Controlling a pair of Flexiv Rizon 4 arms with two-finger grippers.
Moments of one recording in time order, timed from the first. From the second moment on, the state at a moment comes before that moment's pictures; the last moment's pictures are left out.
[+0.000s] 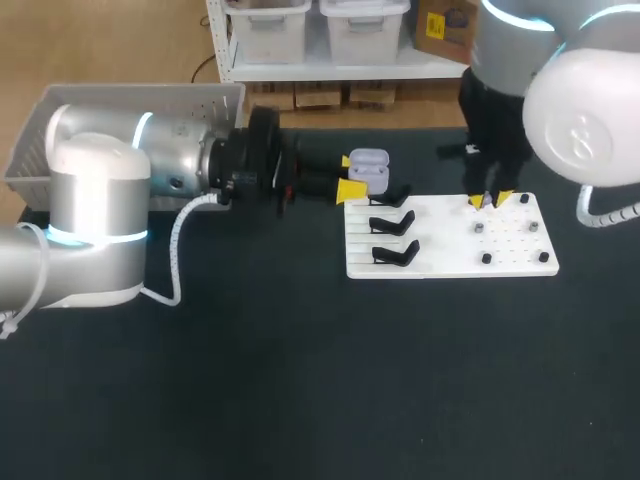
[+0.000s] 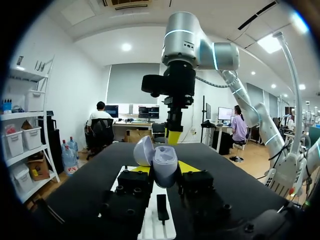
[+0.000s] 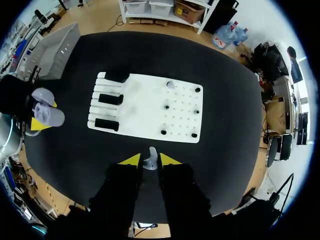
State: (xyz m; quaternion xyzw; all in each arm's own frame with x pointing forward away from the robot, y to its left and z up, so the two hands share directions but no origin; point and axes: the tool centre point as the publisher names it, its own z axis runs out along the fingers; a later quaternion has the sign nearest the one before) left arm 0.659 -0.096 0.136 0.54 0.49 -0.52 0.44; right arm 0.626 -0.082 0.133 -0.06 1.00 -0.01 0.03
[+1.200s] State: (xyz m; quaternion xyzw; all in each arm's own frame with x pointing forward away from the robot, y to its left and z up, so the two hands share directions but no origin) left arm 0.647 -0.107 0.123 0.55 0.48 -0.51 0.45; right arm 0.619 -0.021 0.161 0.12 0.99 0.00 0.00
